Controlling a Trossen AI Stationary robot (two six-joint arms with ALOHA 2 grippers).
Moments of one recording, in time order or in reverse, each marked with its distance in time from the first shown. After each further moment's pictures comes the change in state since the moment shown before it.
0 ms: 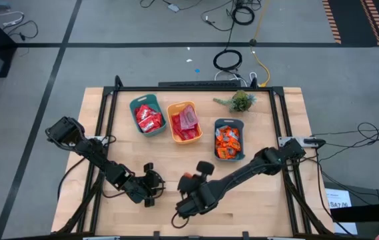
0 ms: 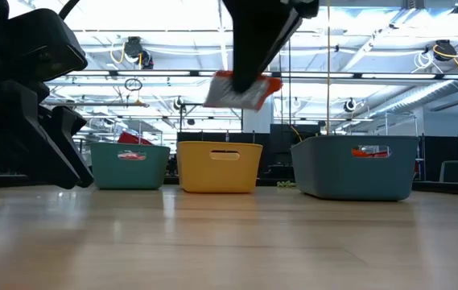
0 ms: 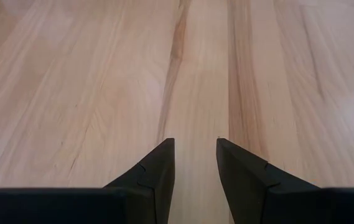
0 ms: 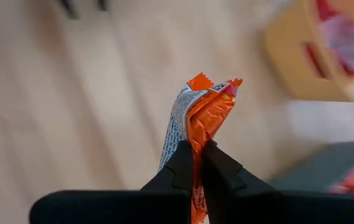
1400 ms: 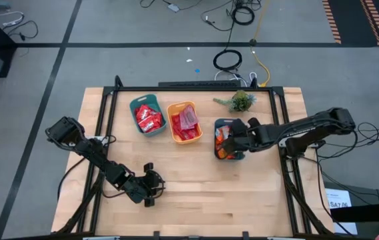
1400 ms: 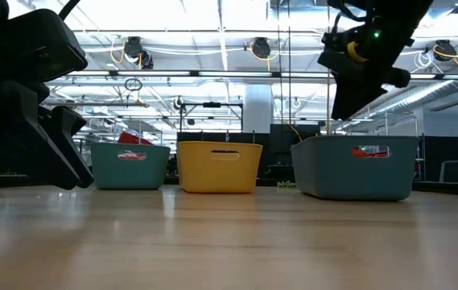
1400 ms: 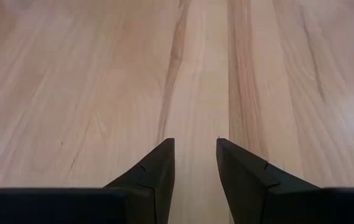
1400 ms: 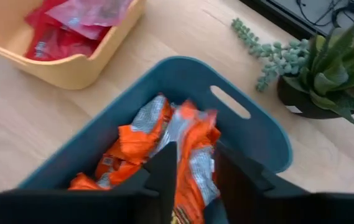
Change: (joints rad) left arm 0.000 0.000 0.000 0.000 0.000 0.000; right arm -0.333 -1.043 -1.370 0.599 0.113 0.130
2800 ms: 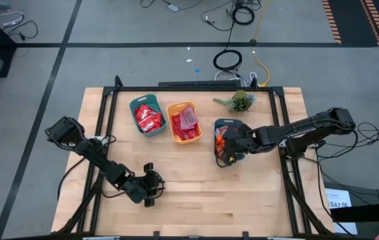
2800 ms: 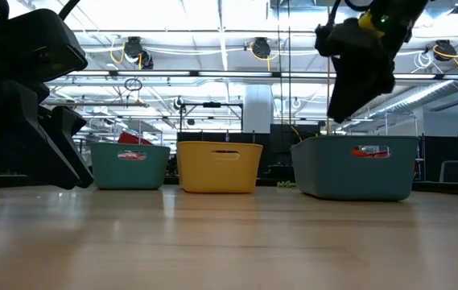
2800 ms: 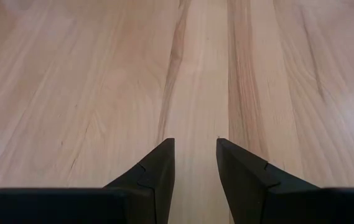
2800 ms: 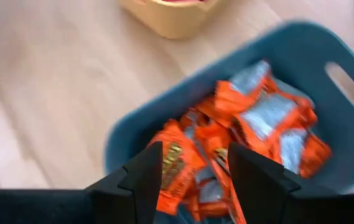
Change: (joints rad) left arm 0.000 0.000 0.000 0.000 0.000 0.000; right arm 0.022 -0.001 -0.005 0.122 -0.295 -0.193
